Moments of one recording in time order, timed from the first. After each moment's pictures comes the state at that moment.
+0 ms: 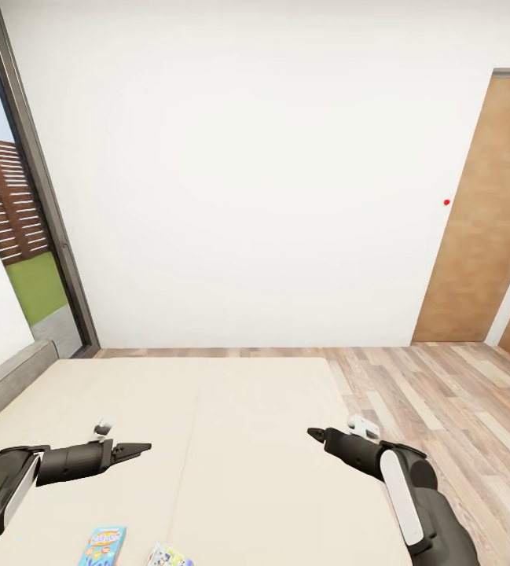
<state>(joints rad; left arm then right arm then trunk) -0.50 0.36 0.16 -0.76 0.07 0.76 -1.34 -0.32 0.08 -0.18 -1.30 -0.34 0.88 0.15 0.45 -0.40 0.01</state>
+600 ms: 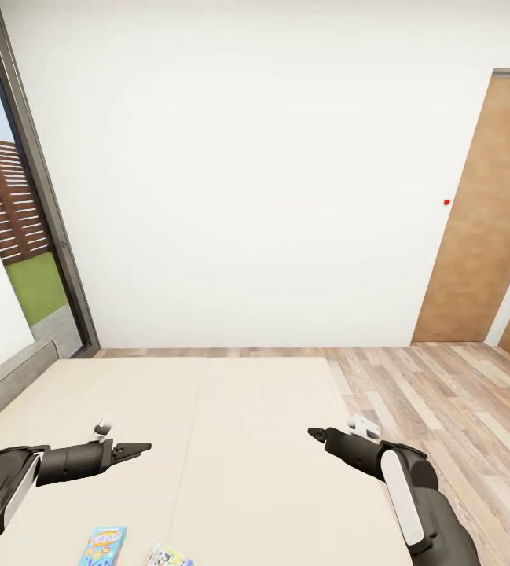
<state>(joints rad) -0.50 0.36 0.16 -0.76 0.07 0.76 -1.34 -0.32 0.07 -0.18 -1.30 -0.34 0.88 0.15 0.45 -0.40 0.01</state>
